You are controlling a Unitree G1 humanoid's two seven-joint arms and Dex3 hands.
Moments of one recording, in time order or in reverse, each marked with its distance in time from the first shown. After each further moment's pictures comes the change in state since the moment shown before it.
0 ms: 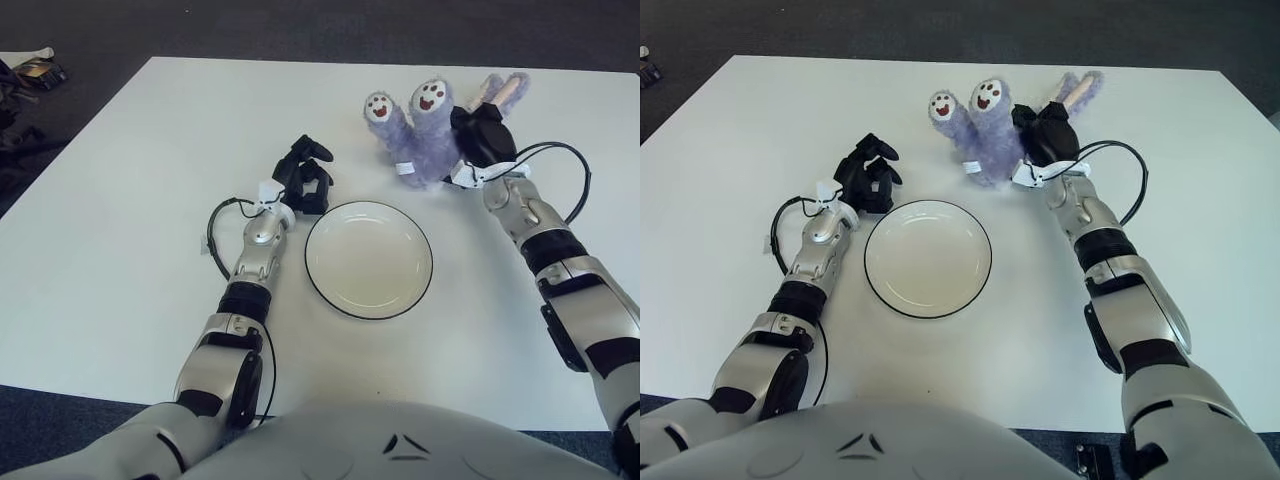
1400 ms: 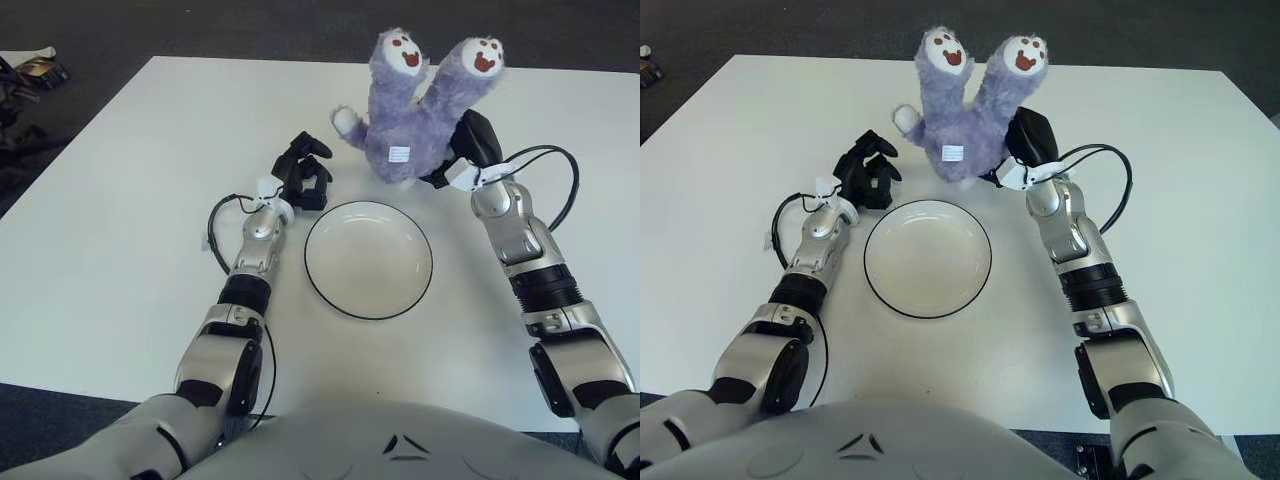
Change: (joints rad) left arm -0.065 0.013 0.035 0.094 -0.013 -0.060 -0.019; right arm 0.214 0.099 -0.155 -0.648 0.139 0.146 0.272
